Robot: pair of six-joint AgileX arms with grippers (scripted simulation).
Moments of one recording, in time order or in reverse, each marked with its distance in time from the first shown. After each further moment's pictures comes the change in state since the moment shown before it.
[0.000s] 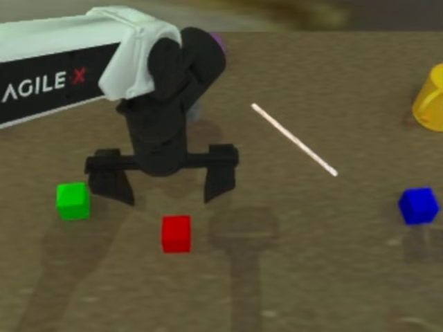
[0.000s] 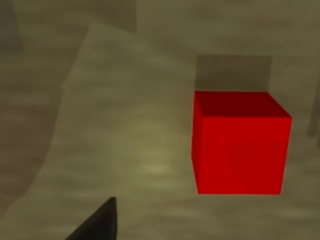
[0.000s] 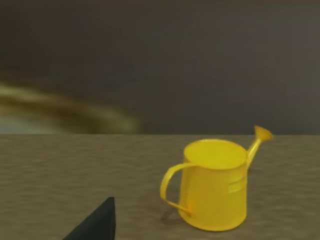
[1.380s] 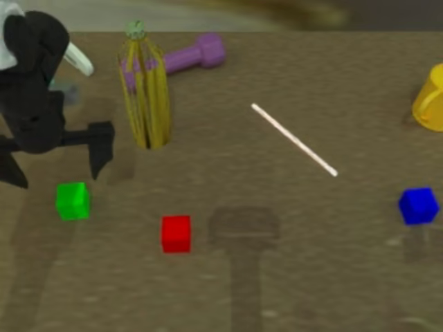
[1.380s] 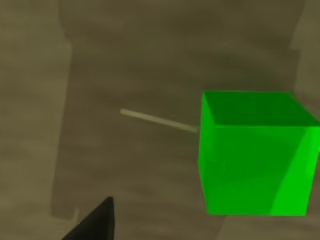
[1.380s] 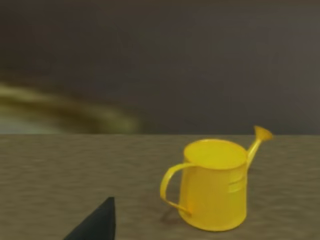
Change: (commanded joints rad) left arm 0.443 0.032 -0.072 0.071 0.014 0.334; right arm 0.000 0.000 0.000 0.000 0.000 0.000
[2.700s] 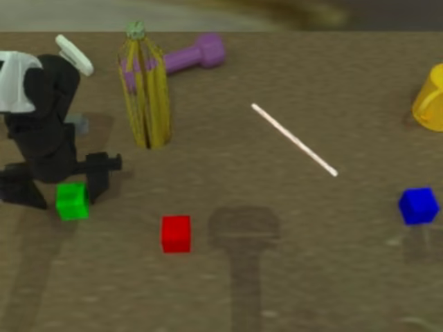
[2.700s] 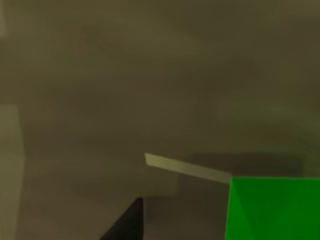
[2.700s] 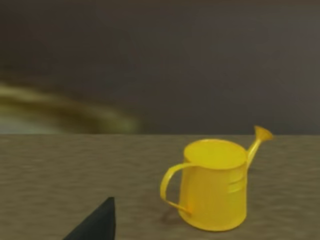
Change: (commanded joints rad) left arm 0.004 0.134 -0.148 0.284 0.001 0.005; right arm 0.000 0.000 0.000 0.000 0.000 0.000
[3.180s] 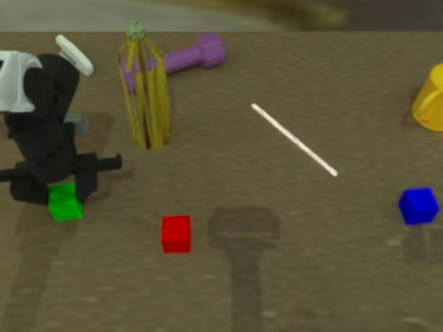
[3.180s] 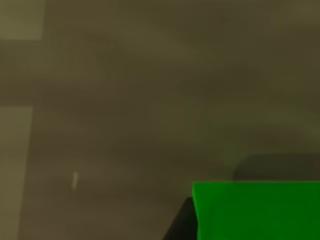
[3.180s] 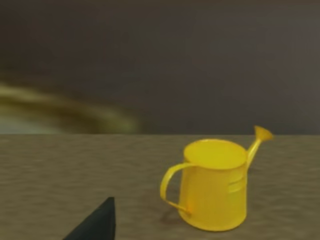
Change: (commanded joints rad) left arm 0.000 0.000 0.000 0.000 0.000 0.000; right arm 0.000 0.000 0.000 0.000 0.000 0.000
